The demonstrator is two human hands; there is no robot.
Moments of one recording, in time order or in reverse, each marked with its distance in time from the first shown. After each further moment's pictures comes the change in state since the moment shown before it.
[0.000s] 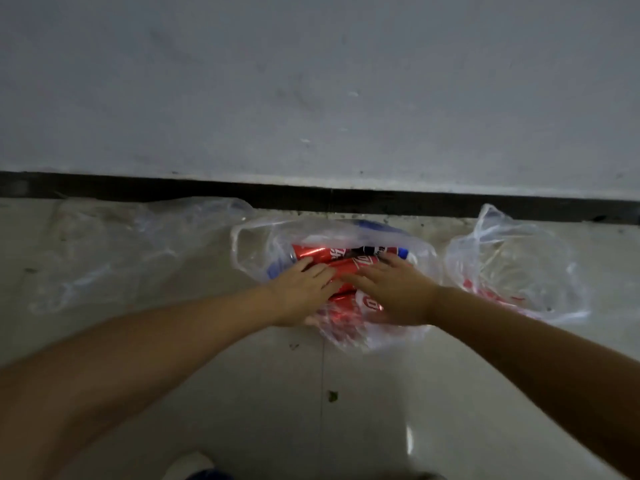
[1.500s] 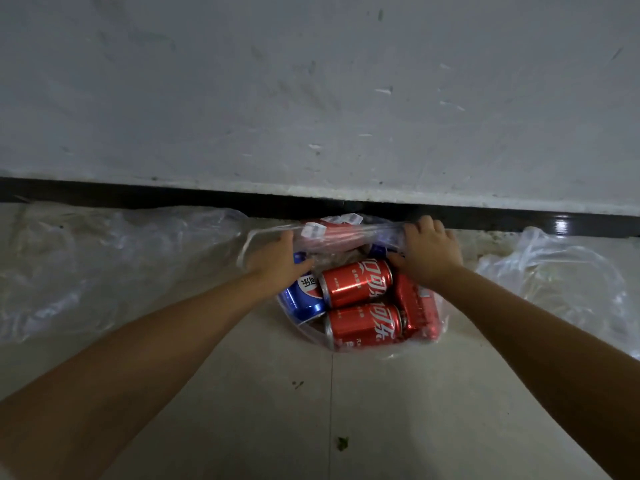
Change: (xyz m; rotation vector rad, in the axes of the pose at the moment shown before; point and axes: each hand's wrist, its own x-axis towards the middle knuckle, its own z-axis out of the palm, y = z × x) left_hand 0.060 -0.092 0.050 -1.013 0.239 -0.762; right_hand 0.077 0.088 0.022 0.167 0.096 0.732
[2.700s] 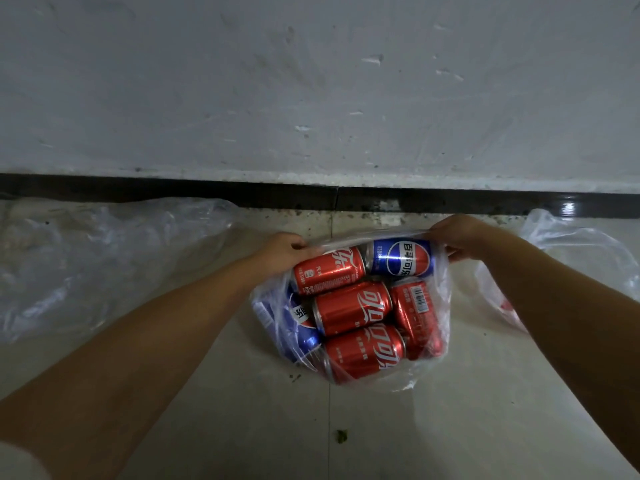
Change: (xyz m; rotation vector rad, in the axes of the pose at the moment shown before) left_hand 0.008 0.010 0.000 -0.343 -0.318 -0.028; right_hand 0.019 0.046 -0.011 0.916 -0.509 0.514
